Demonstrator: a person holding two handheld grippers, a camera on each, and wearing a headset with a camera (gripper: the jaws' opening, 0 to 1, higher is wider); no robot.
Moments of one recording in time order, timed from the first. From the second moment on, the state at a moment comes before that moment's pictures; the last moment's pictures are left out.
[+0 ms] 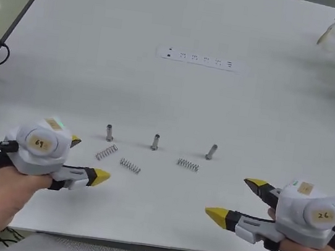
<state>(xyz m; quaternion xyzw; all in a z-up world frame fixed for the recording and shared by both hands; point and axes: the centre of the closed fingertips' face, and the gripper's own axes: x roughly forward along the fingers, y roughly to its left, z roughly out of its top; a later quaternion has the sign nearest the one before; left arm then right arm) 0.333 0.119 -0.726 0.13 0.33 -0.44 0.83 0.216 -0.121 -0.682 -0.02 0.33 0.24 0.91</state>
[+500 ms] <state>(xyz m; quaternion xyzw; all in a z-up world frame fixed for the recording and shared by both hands) 0.351 0.112 -0.761 0.14 0.36 -0.43 0.82 0.213 -0.130 -0.675 -0.02 0.32 0.23 0.92</state>
